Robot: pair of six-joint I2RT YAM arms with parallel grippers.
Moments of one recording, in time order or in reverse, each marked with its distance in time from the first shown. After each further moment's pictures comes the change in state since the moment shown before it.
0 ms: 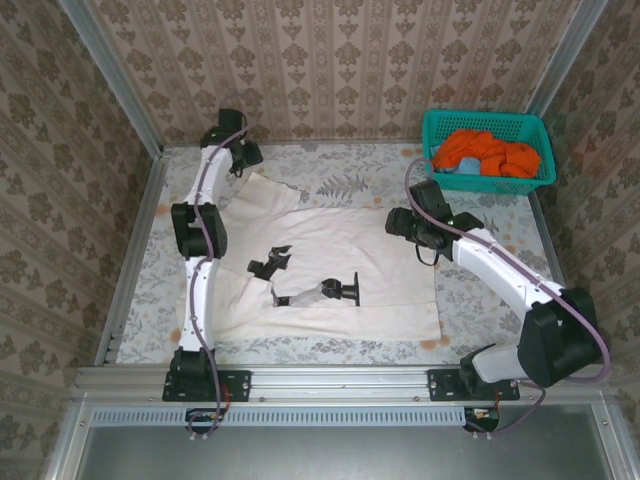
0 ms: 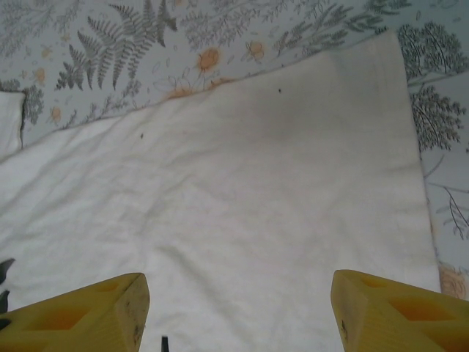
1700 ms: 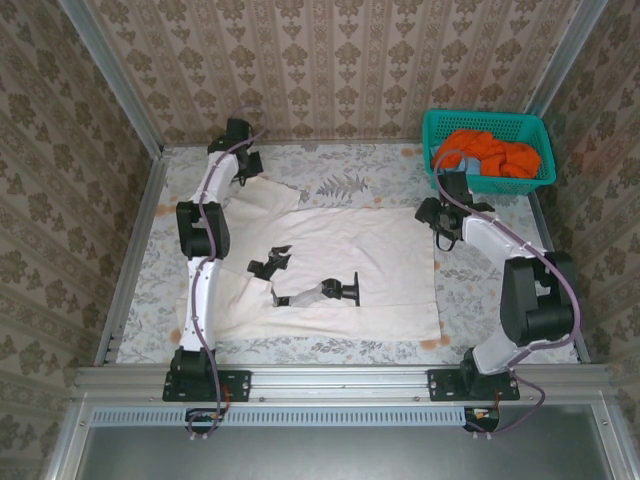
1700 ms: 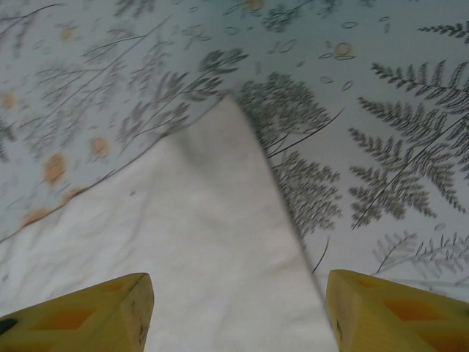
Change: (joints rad) left arm -0.021 0.007 -0.110 0.045 -0.050 0.072; right arm -0.272 0.209 -0.032 0.185 -0.026 0.034
